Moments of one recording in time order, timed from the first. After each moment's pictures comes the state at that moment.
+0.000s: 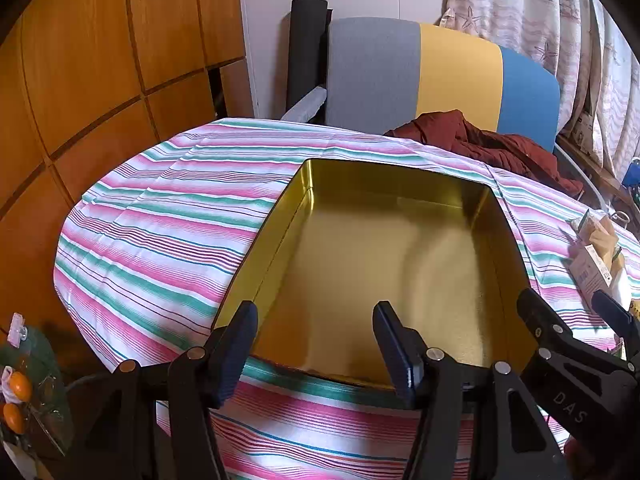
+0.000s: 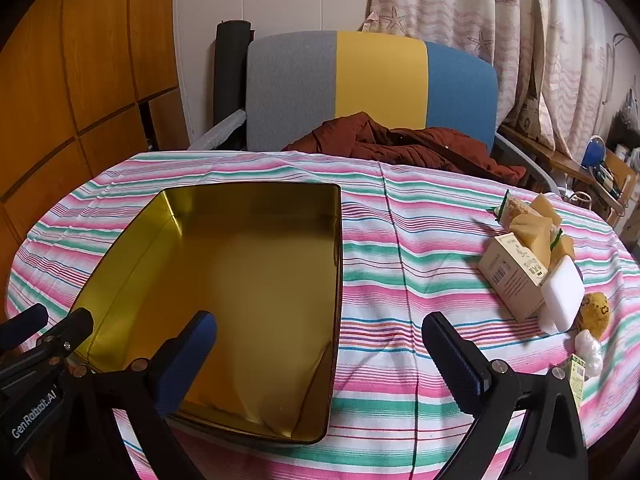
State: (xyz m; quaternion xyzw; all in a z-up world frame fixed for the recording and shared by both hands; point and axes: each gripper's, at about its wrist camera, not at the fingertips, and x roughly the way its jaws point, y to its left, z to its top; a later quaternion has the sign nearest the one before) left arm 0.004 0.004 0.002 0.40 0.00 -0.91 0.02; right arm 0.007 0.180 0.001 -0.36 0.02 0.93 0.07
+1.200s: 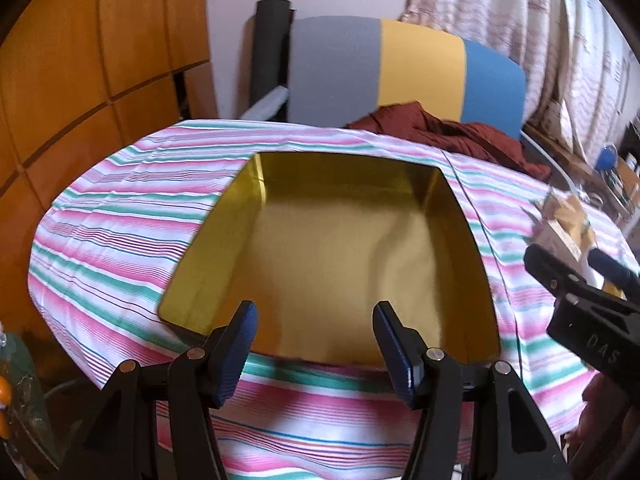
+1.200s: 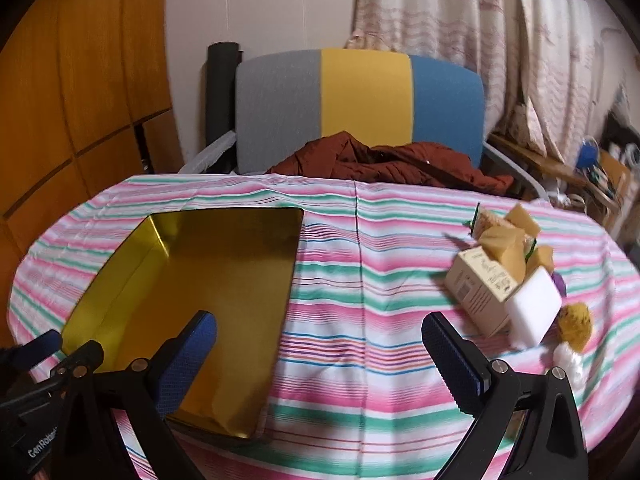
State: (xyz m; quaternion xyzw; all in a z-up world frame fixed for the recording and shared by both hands) left arm 0.021 0.045 -0.008 0.40 -0.01 -0.91 -0.04; right arm 0.027 0.226 0.018 -0.33 0.02 0.94 0.07
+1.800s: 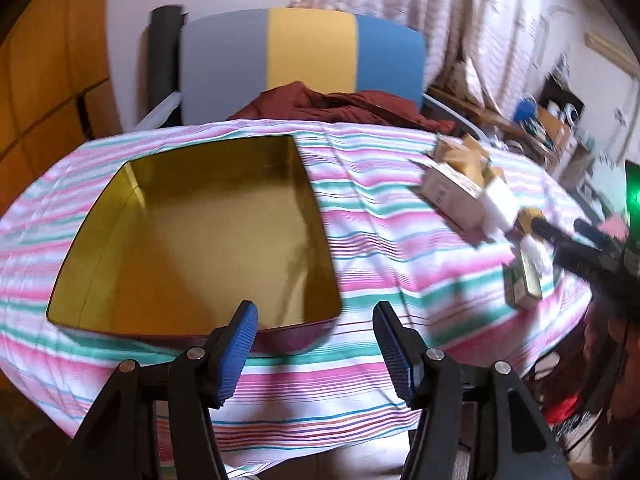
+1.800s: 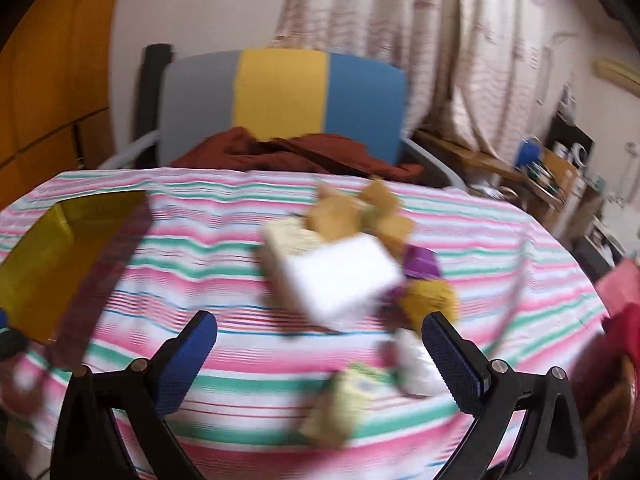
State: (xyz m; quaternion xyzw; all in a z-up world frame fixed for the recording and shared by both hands) left arm 0.054 0.139 -0.014 0.41 -0.06 -0.89 -0.20; right arm 0.105 0.394 0.006 -0.33 0.01 0.93 0.19
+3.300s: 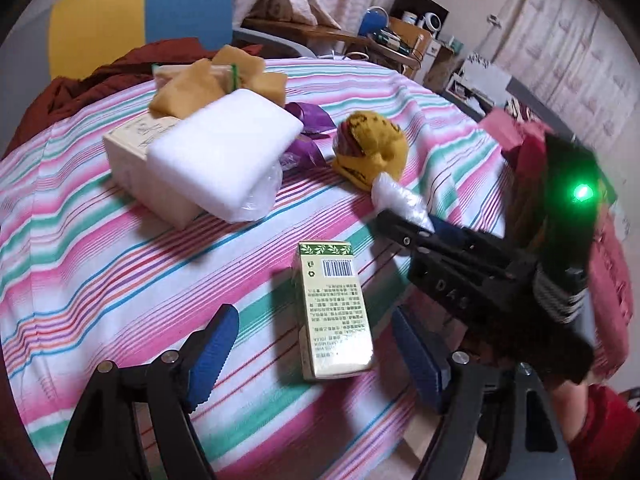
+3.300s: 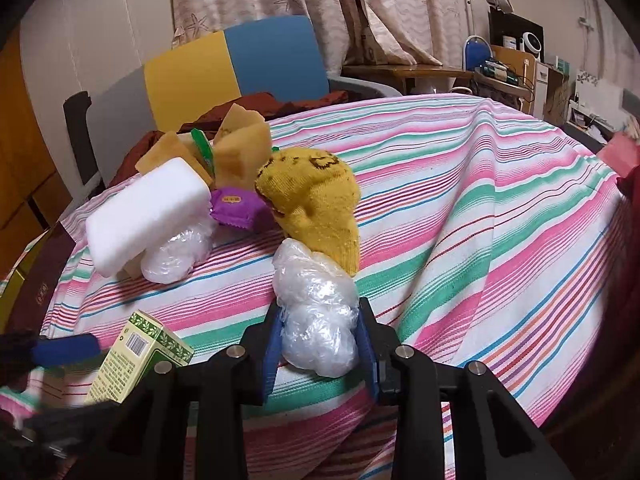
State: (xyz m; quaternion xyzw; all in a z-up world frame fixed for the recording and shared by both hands) left arm 0.059 0.376 -0.069 0.45 -0.14 -0.76 -0.45; right arm 0.139 0.527 -0.074 -0.34 0.17 0.90 0.22
